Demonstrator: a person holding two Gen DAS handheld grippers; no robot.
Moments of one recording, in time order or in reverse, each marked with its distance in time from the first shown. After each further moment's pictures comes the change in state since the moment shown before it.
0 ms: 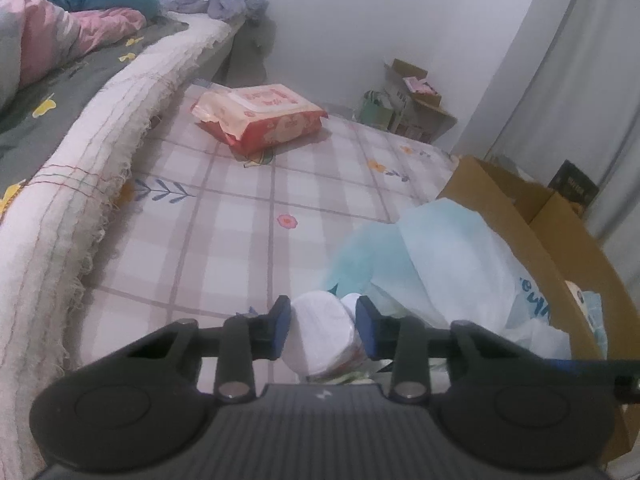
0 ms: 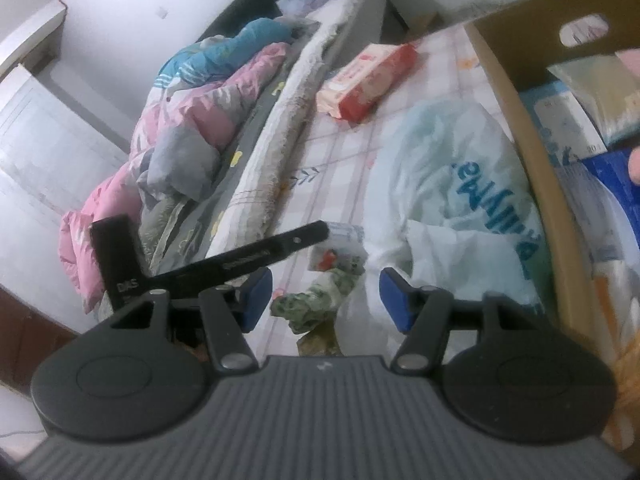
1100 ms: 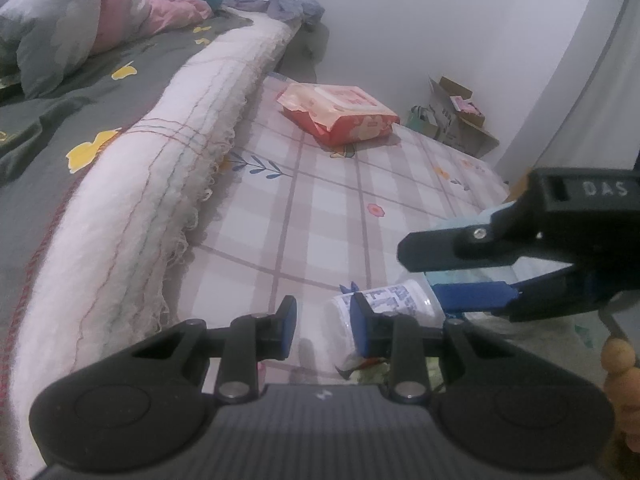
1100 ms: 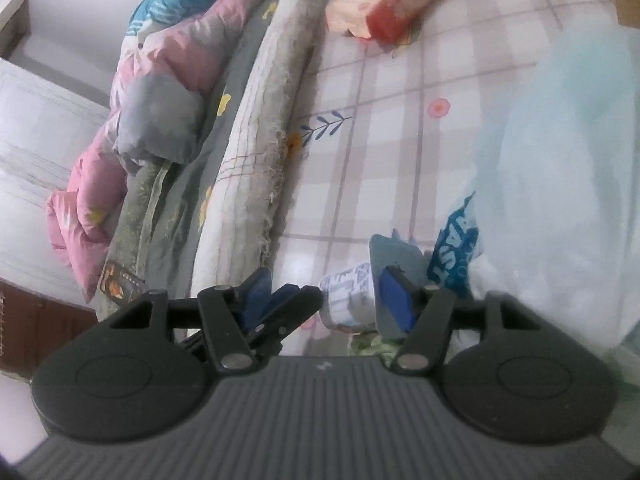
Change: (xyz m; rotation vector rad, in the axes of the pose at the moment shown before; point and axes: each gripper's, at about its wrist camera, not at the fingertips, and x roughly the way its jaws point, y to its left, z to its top) left arm -0.020 0.061 -0.028 -0.104 -0.032 0.087; right arm 0.166 0.036 0.046 0.075 0.249 0.013
